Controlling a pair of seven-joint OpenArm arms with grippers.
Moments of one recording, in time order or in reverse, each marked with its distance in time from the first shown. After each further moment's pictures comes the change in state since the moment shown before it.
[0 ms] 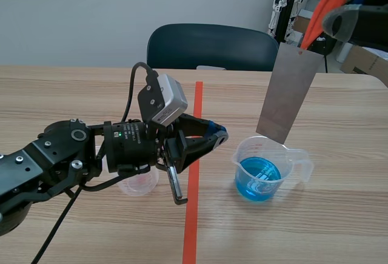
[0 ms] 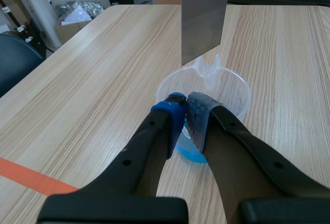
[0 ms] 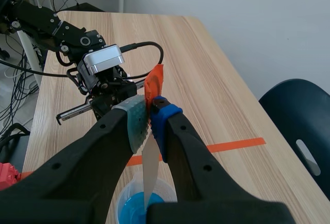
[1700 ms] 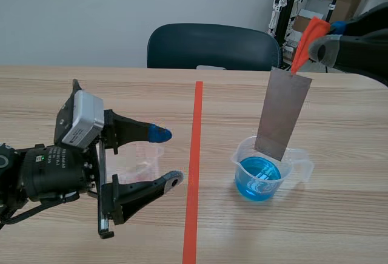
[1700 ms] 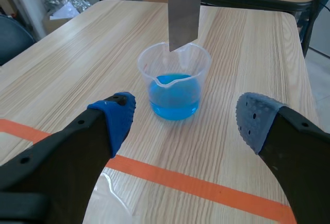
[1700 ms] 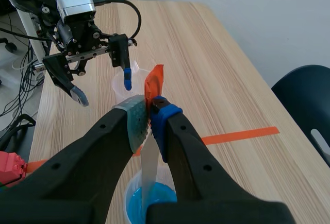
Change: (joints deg) left arm 10.0 -15.3 -3.2 8.3 -6.5 -4.4 -8.7; right arm -2.3 -3.1 0.0 -1.7 -1.8 -0.2 -2.1
